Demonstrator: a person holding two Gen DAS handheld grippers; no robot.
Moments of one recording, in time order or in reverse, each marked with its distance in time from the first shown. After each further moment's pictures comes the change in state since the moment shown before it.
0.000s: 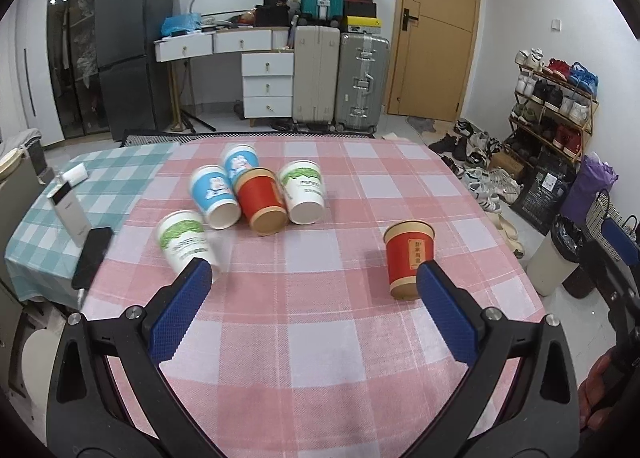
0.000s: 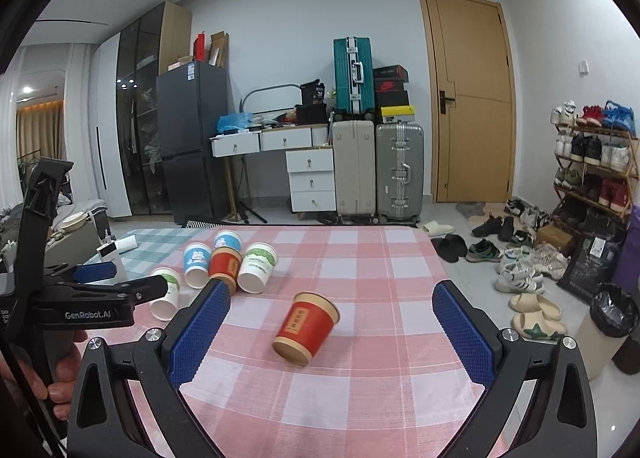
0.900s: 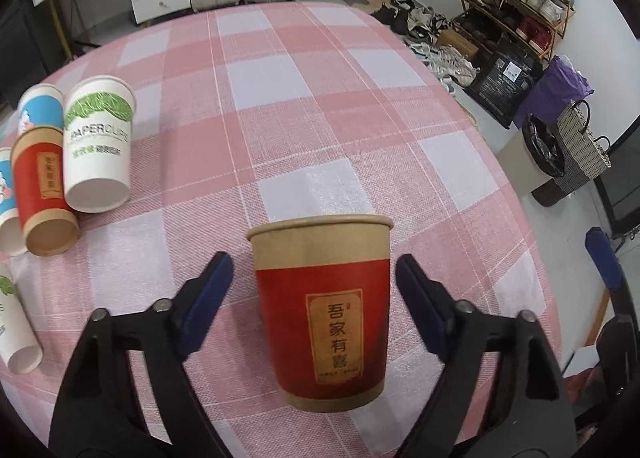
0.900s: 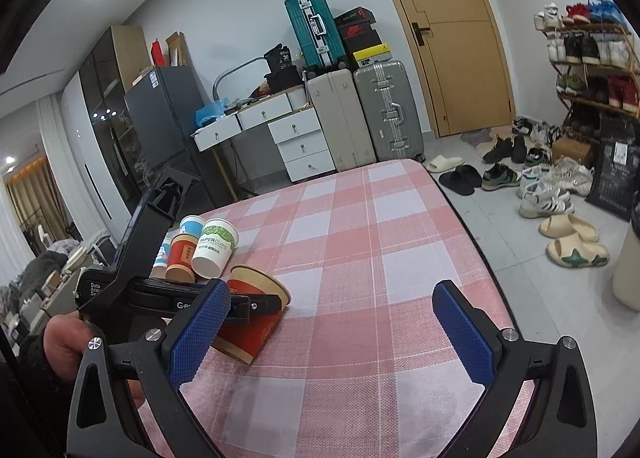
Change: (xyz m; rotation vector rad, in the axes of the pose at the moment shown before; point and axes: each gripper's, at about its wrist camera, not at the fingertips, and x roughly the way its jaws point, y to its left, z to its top) left arm 0.295 -0.137 0.014 0.150 0.488 -0.239; right arm 0.113 -0.098 -0.049 0.256 0.140 0.079
